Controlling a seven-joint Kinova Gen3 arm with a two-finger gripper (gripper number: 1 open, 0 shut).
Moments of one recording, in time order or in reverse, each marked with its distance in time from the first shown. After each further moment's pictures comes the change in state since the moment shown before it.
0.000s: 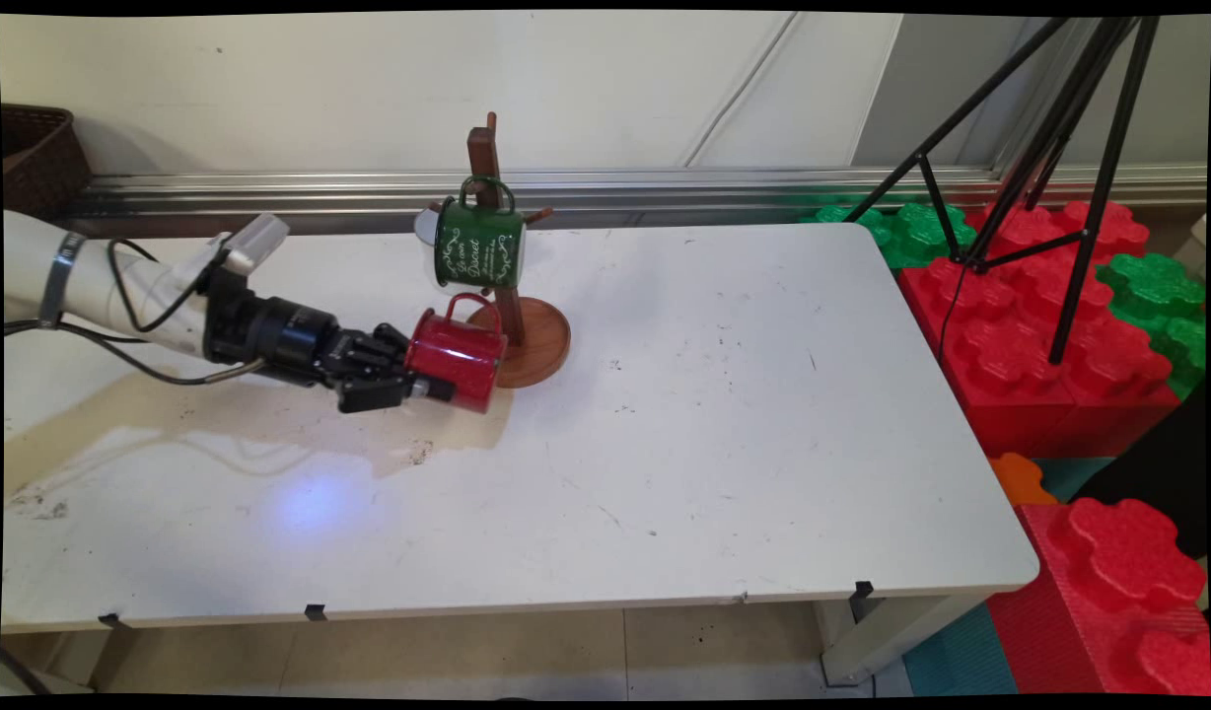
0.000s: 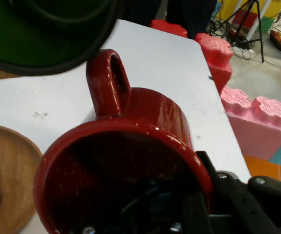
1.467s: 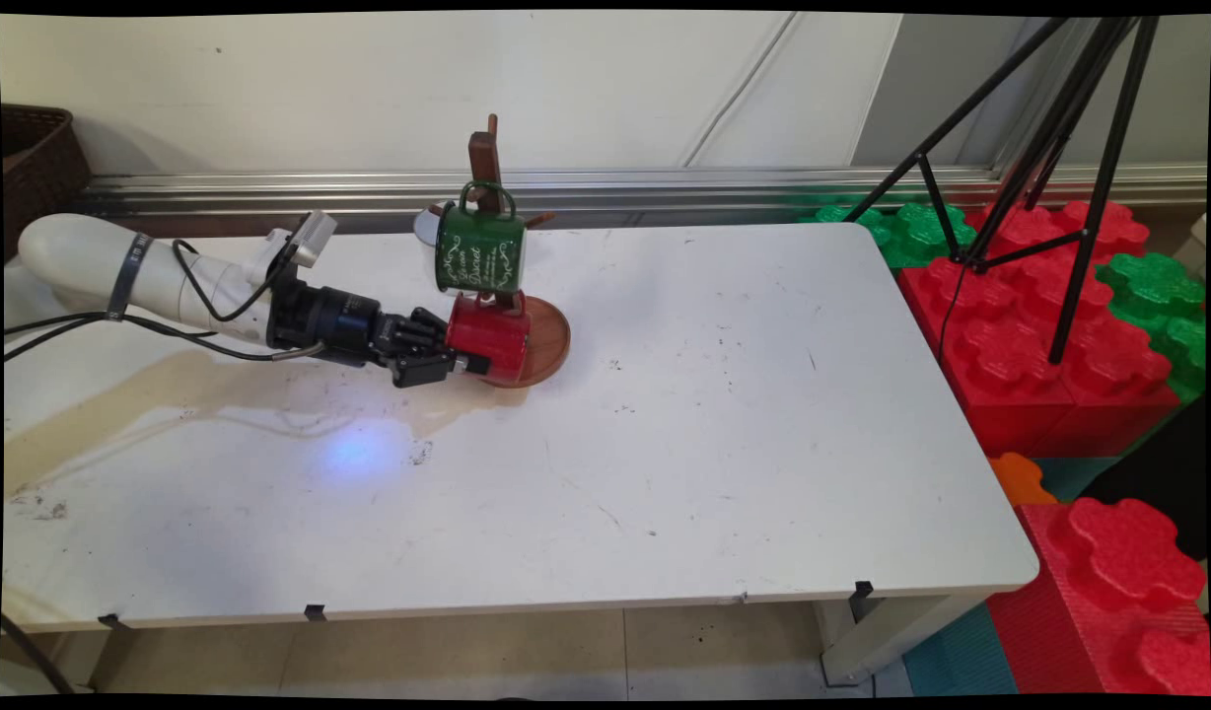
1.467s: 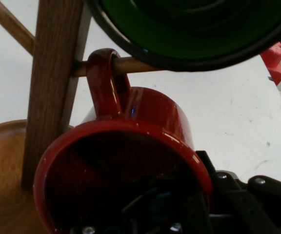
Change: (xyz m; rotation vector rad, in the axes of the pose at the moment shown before) arm -0.008 -0.048 0.030 0.085 0.001 -0.006
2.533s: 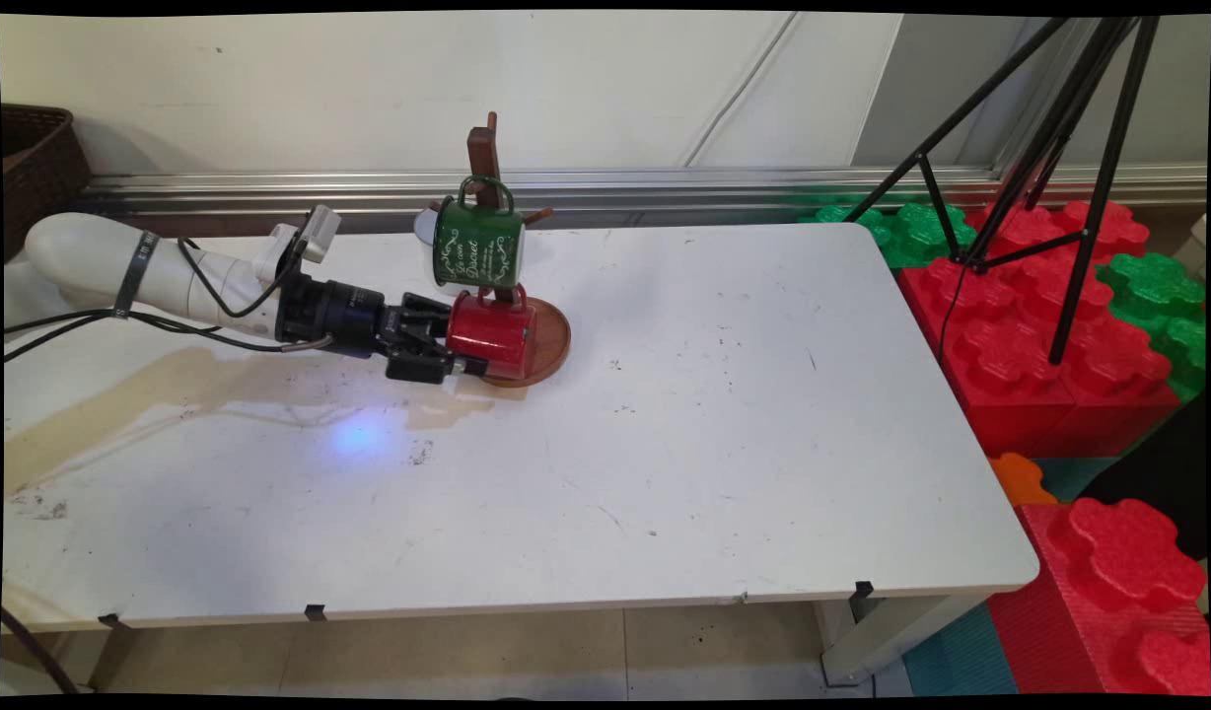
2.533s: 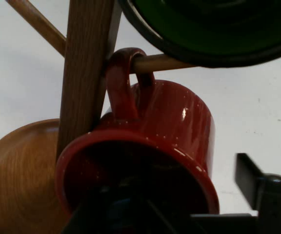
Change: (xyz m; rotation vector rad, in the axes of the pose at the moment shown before) arm 0.001 -0.009 0.001 0.054 -0.002 0.014
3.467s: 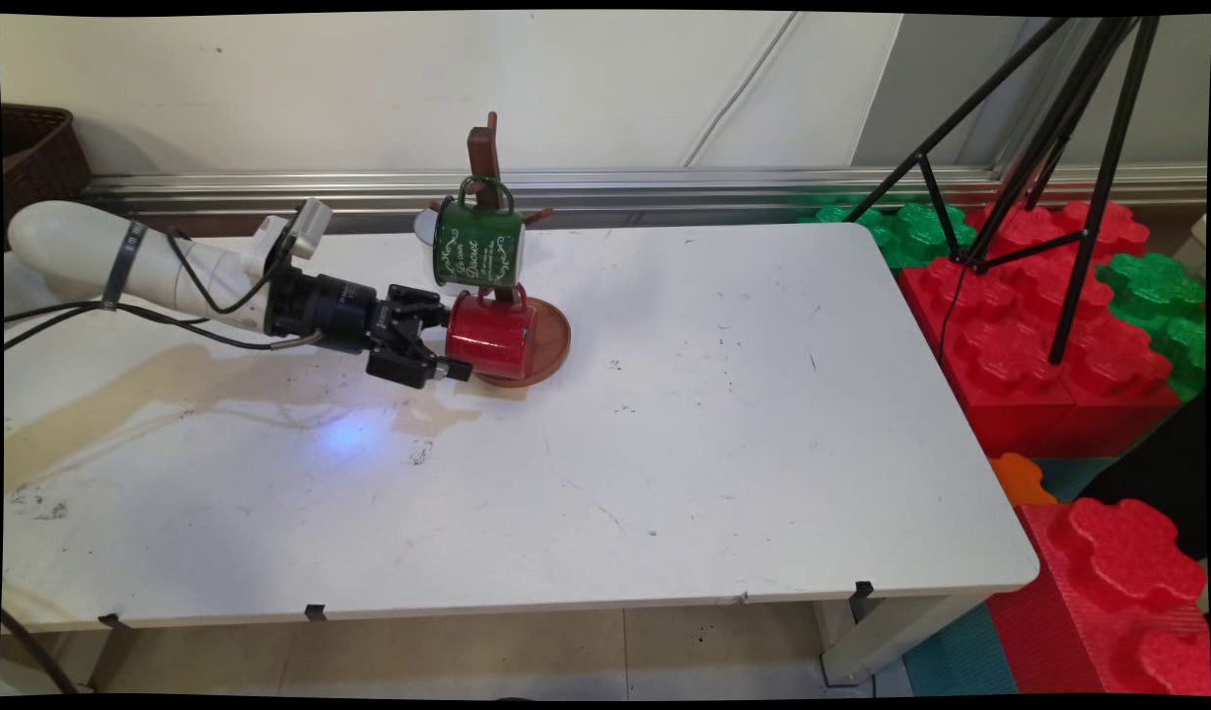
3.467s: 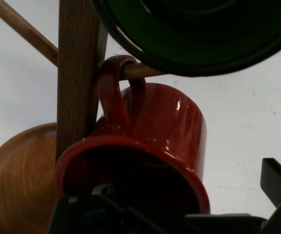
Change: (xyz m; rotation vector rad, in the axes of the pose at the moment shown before) arm 0.008 0.002 -0.010 -0.006 -0.018 0.042
